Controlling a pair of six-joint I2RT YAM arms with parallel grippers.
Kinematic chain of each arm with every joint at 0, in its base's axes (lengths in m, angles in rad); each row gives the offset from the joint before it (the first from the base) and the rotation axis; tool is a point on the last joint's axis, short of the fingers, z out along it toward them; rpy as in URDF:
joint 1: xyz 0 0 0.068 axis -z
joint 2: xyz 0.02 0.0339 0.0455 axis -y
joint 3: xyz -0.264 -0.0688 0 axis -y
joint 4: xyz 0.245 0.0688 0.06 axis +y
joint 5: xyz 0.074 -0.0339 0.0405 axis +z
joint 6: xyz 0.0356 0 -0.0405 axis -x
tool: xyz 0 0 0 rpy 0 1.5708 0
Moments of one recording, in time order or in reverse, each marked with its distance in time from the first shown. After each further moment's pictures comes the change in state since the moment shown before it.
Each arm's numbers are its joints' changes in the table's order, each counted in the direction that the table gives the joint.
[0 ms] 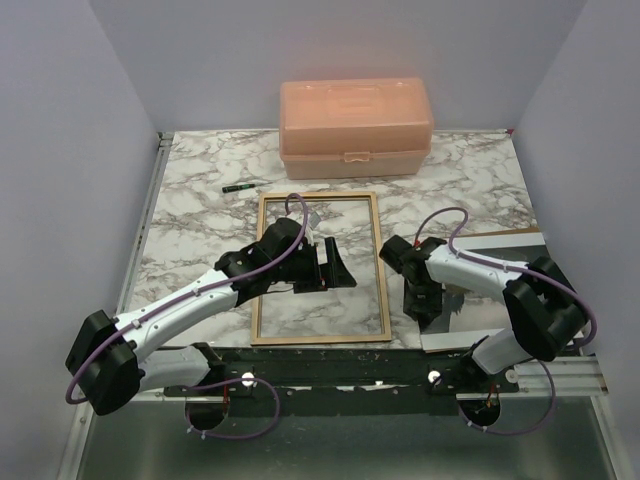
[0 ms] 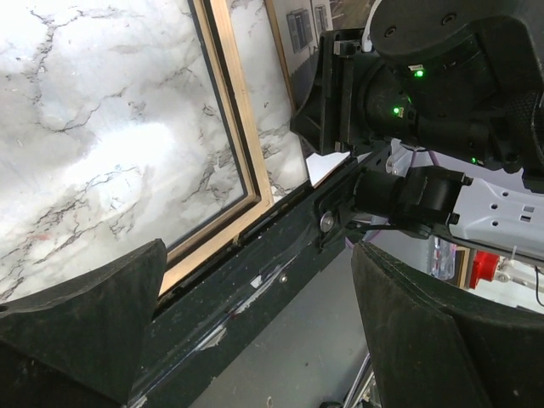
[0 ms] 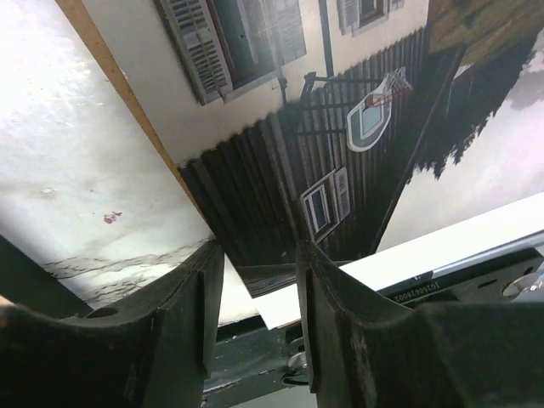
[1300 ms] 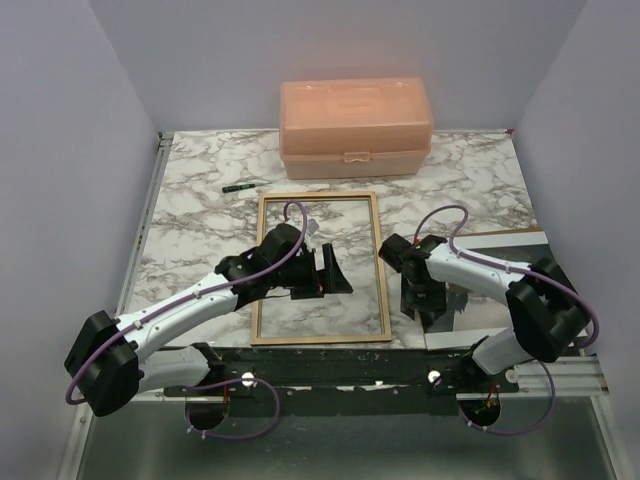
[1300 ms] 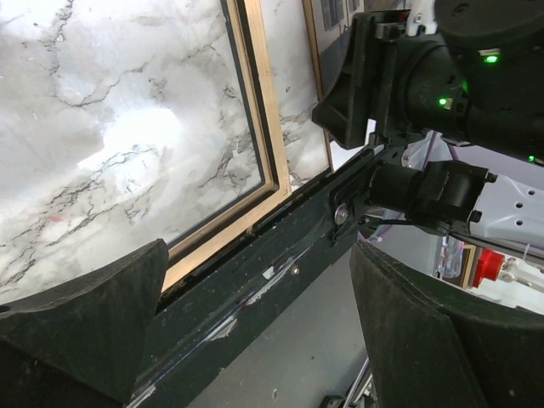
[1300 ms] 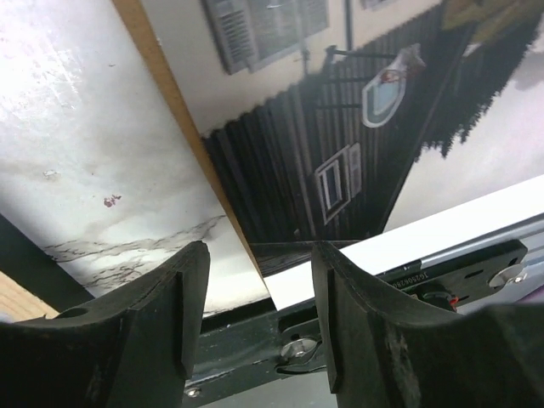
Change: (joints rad) left arm 0.001 0.012 -0.049 0.000 0.002 0.011; right arm -0.012 0.024 0.027 0.065 -0.030 -0.003
